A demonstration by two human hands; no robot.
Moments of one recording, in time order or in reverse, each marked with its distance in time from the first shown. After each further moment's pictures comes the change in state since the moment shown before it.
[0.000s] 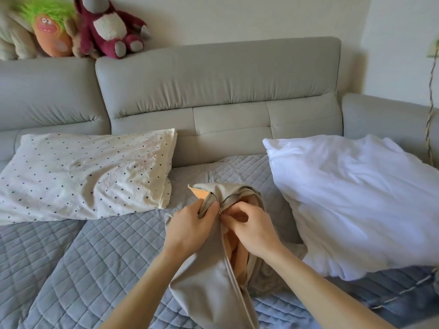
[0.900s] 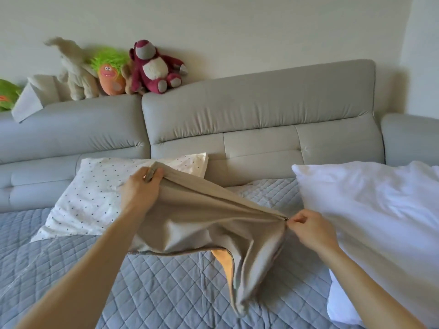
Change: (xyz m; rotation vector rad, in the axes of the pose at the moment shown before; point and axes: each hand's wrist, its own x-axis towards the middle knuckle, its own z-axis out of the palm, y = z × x) left_hand 0.080 -0.013 -0.158 0.046 0.452 -0.190; right_hand 0.061 0.034 -0.055 -0.226 0.149 0.292
